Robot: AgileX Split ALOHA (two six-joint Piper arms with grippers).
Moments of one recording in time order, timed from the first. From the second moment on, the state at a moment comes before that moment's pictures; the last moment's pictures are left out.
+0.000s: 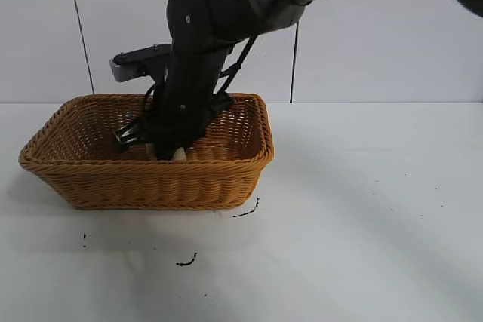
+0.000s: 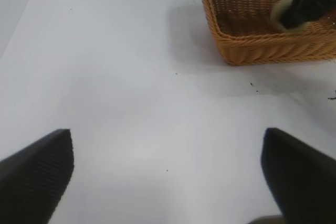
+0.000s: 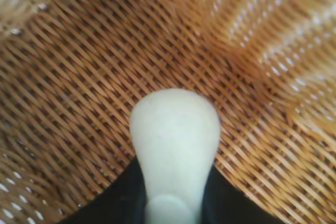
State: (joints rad) left arm 0.00 -0.01 -0.50 0.00 1.07 0.08; right arm 0.69 2.44 -1.97 -0.06 0.64 0.00
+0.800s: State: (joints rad) left arm 0.00 -0.01 -0.50 0.00 1.07 0.08; right arm 0.59 2.36 -2.41 -0.07 1.02 0.07
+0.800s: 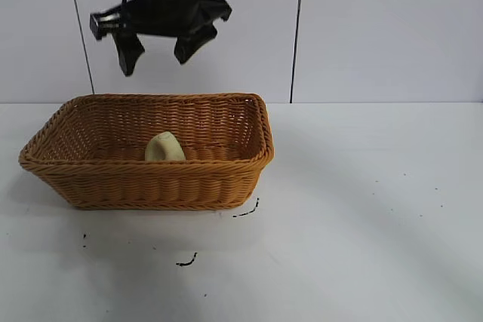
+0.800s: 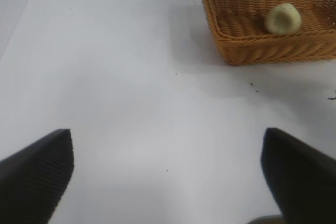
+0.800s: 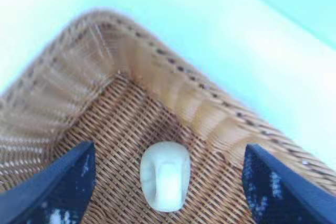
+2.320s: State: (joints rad) left arm 0.00 -0.01 -0.50 0.00 1.07 0.08; right arm 0.04 2.06 -2.13 -0.08 1.21 0.00
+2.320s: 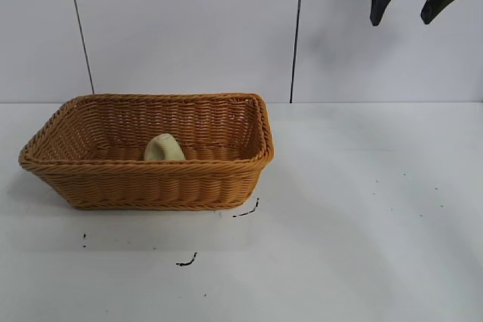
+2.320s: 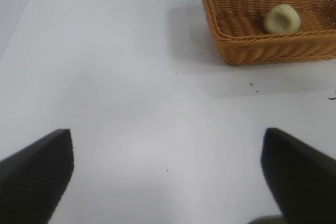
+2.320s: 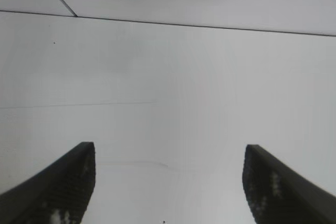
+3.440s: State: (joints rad) left arm 0.00 -0.01 -0.50 0.00 1.07 0.08; right arm 0.04 0.63 -0.74 0.00 1.11 -0.01
